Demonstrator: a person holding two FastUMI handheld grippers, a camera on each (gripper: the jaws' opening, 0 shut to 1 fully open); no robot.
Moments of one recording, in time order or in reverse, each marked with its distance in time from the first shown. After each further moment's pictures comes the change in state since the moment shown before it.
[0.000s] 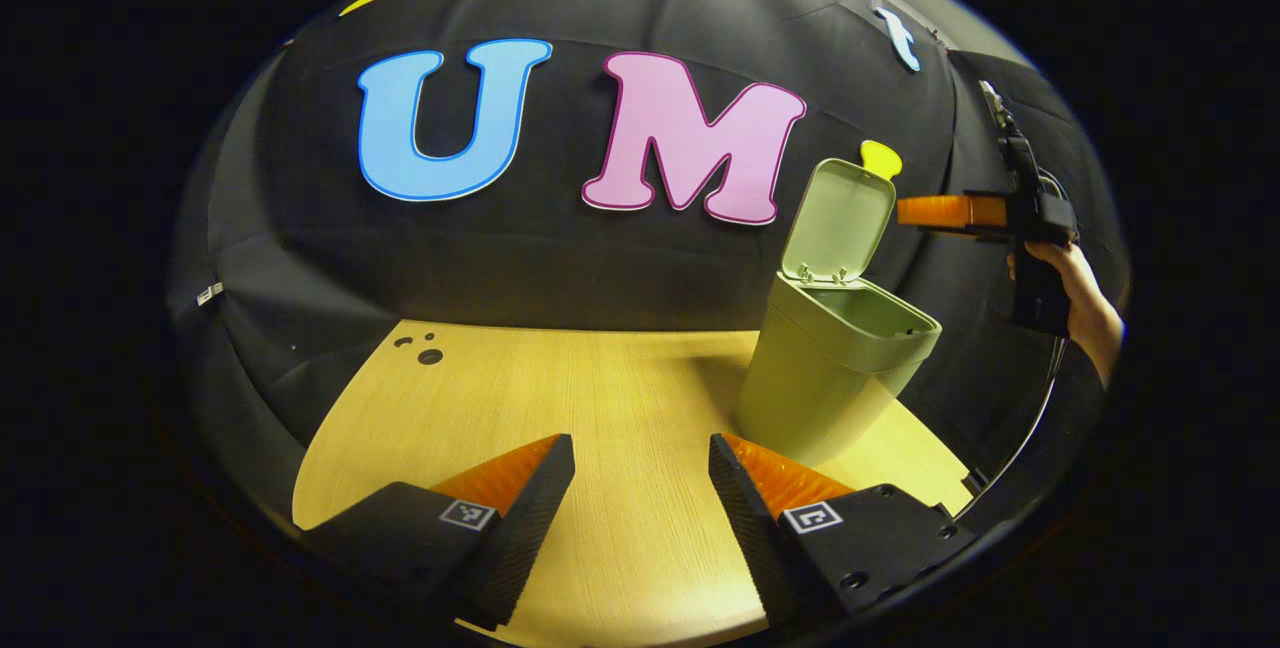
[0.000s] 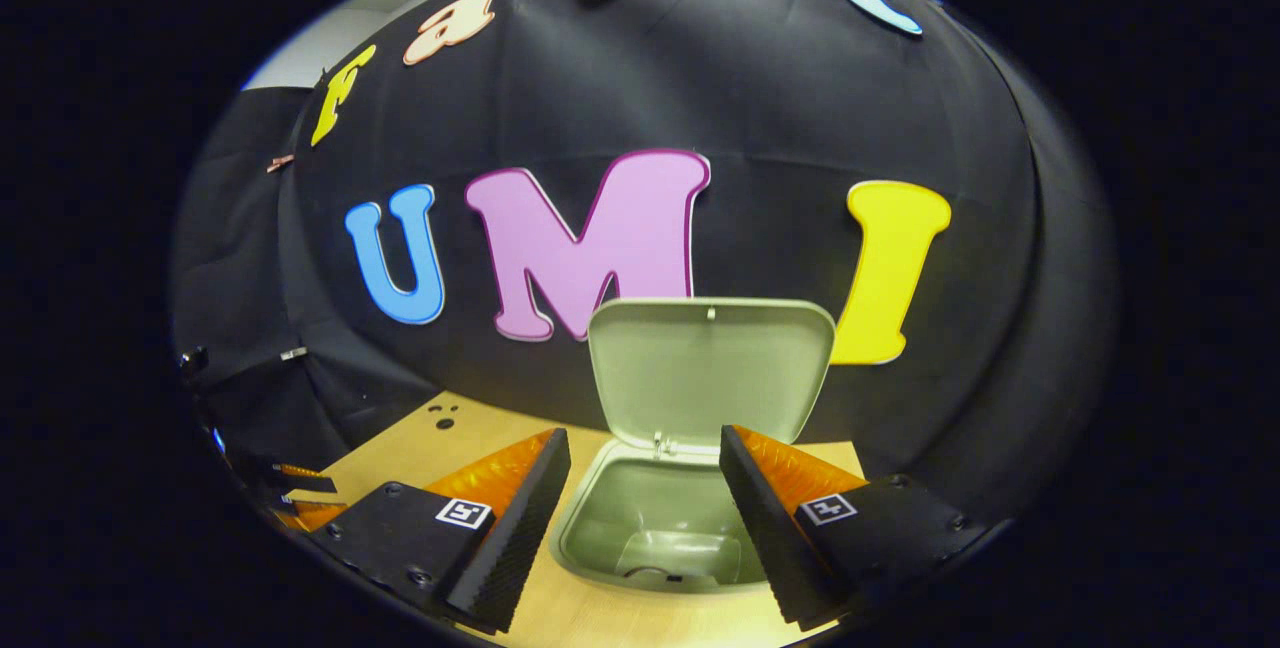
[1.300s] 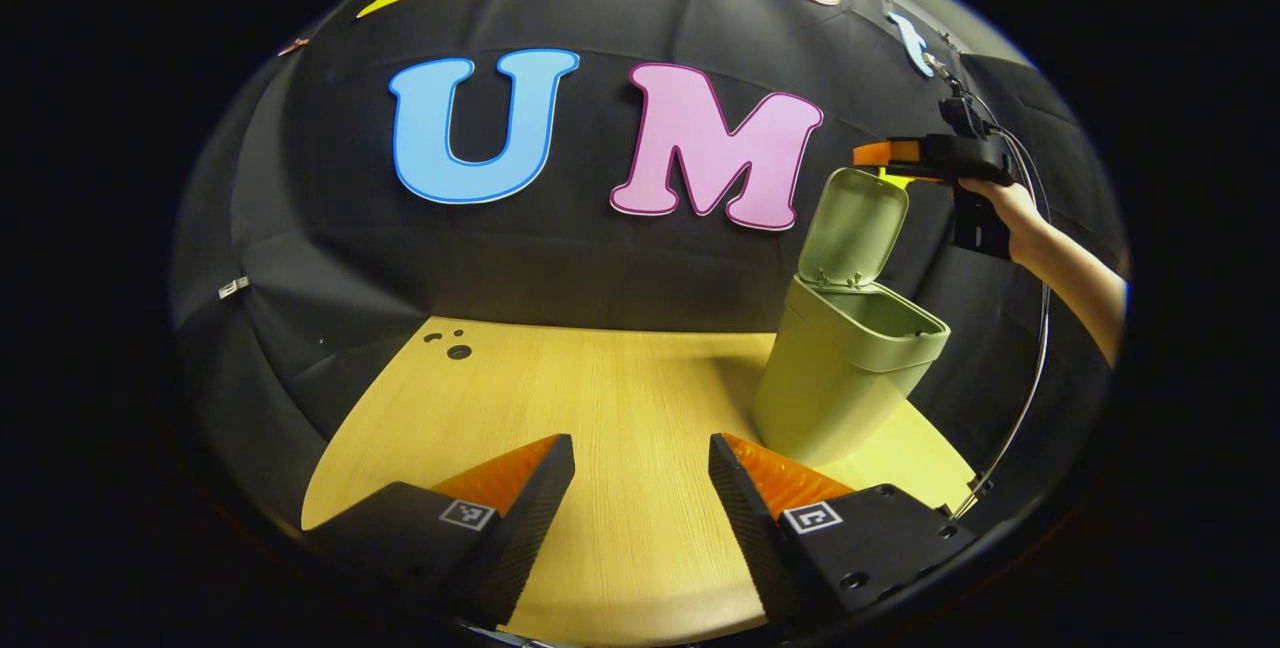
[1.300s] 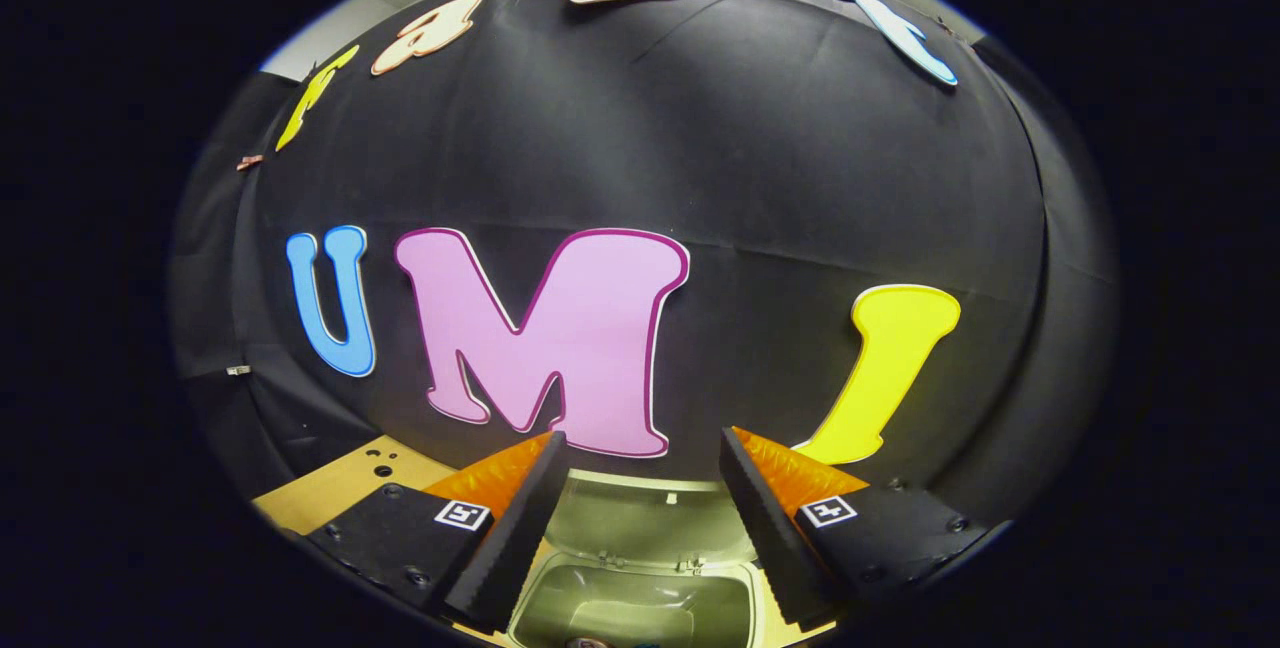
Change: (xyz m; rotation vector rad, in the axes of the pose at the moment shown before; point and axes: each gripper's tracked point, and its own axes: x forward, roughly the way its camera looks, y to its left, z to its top) left arm -0.030 0.015 -0.005 -0.026 -0.002 0.079; right arm 0.091 -0.031 0.073 -0.088 -0.088 -0.123
